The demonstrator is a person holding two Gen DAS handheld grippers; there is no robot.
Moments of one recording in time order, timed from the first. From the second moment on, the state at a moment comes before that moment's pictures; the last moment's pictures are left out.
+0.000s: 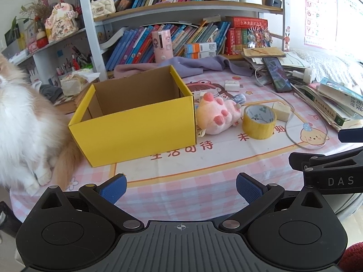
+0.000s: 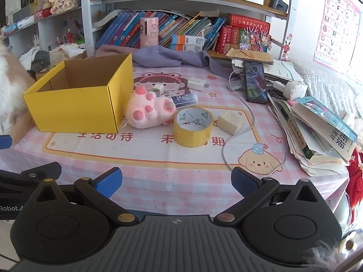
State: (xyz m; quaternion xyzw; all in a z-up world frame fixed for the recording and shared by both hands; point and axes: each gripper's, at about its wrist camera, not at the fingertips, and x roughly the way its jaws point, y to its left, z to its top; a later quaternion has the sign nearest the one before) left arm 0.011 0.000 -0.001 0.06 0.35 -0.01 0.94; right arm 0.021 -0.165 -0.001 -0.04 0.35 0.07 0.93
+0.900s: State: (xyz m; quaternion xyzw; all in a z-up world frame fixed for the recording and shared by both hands) left arm 0.040 -0.018 -0.010 0.05 0.35 -0.04 0.93; right arm 0.053 -0.181 -0.009 -0.04 0.37 0.07 0.93
